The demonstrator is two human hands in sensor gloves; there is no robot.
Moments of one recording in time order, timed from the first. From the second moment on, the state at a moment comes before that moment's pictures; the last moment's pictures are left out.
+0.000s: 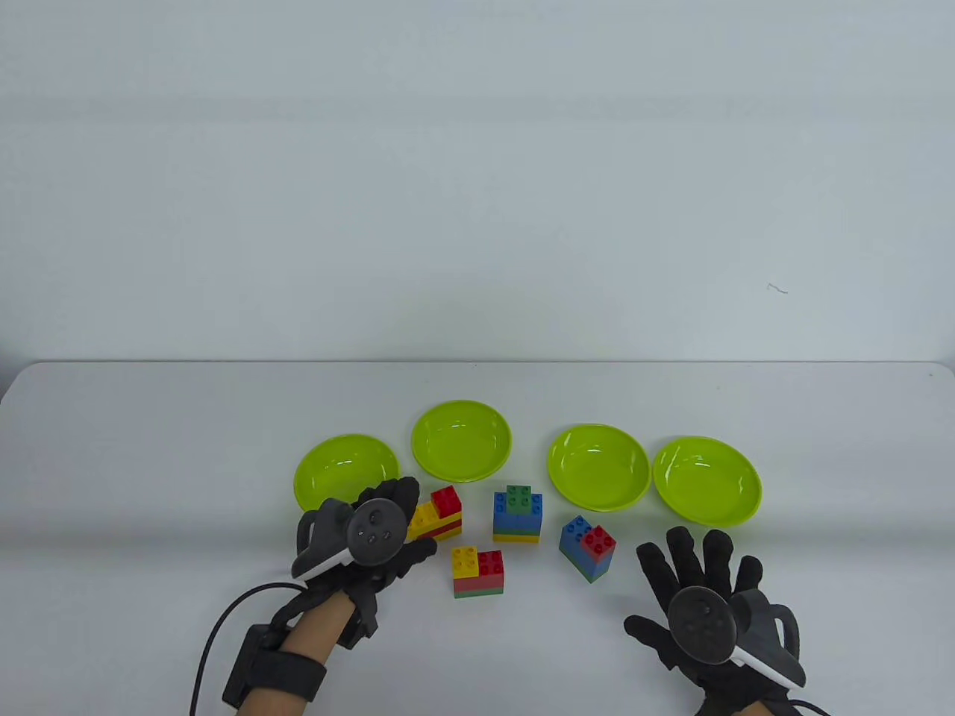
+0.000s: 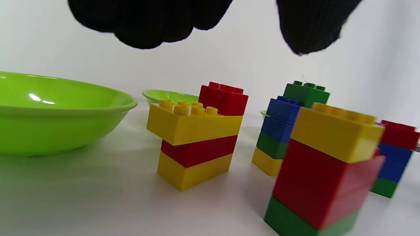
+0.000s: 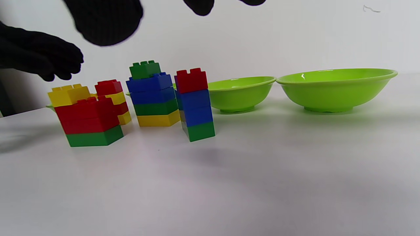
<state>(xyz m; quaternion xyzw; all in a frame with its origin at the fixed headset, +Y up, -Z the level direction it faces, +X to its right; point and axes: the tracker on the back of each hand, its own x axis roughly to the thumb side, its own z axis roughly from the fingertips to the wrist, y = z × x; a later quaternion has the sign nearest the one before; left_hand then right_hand) -0.160 -0.701 -0.415 0.00 -0.21 0.11 0.97 0.220 -0.705 -0.294 0.12 0.03 0.99 0.08</state>
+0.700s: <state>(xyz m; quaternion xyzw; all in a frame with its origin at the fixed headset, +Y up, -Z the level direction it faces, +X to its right) -0.122 -0.708 -0.457 -0.01 -0.19 0.02 0.98 0.220 -0.703 -0.294 0.12 0.02 0.99 0.10</state>
